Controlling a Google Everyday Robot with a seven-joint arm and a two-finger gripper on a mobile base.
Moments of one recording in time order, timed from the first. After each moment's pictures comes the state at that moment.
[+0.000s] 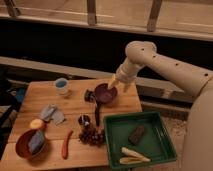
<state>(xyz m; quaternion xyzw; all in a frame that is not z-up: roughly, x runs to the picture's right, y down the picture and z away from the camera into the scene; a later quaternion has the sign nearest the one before) 0.081 -0.007 0.768 -0.32 0.11 0.72 0.60</state>
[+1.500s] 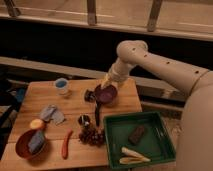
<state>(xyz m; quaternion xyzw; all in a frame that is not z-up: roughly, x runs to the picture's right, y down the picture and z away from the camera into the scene) 0.021 -0.015 0.769 -0.33 0.09 0.68 0.65</state>
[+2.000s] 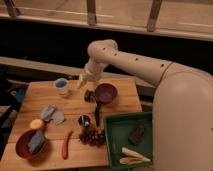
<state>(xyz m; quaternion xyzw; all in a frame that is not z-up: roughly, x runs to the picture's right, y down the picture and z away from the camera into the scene) -0.093 -0.018 0.772 -0.36 0.05 0.64 0.68</state>
